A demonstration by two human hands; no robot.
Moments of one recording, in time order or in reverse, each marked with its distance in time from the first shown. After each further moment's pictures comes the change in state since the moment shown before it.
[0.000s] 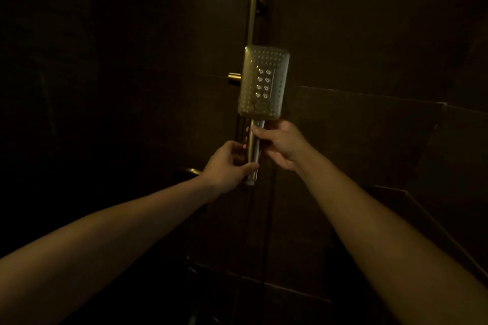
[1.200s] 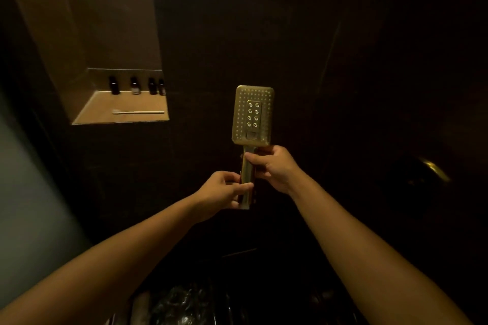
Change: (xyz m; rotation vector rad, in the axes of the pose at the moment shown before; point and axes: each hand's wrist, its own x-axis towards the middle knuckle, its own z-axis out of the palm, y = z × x) left_hand -0.316 -0.119 -0.161 -0.358 0.755 -0.614; right_hand -0.082 0.229 0.289 -0.070 -0.986 0.468
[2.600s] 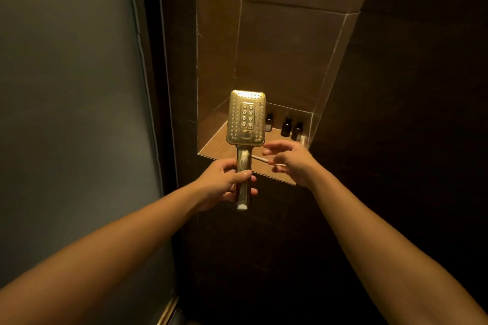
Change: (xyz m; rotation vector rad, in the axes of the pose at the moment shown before) left_hand 0.019 0.074 -0.325 -0.214 0.622 0.219; right_hand 0.342 -0.030 0.269 -0.361 -0.557 -0.047
